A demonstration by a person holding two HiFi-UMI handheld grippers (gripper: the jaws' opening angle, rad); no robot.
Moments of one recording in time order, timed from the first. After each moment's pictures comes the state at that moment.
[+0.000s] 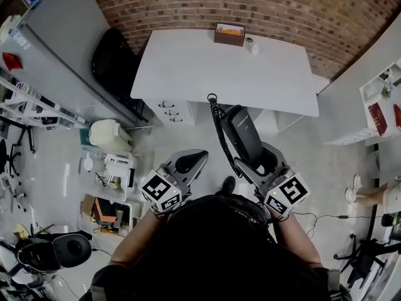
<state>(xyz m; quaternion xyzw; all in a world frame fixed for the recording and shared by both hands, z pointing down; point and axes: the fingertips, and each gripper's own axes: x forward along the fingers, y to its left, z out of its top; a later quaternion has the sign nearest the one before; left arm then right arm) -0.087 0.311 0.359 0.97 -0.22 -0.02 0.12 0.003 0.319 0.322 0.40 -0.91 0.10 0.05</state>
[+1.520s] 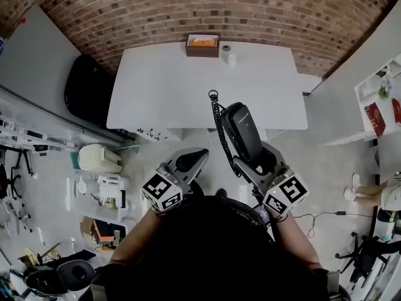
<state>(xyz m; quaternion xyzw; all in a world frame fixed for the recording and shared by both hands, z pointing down) 0.058 0.169 0.366 0.98 -0.19 0.00 0.12 0.145 0.185 0.331 0.44 -0.89 0.14 0.02</state>
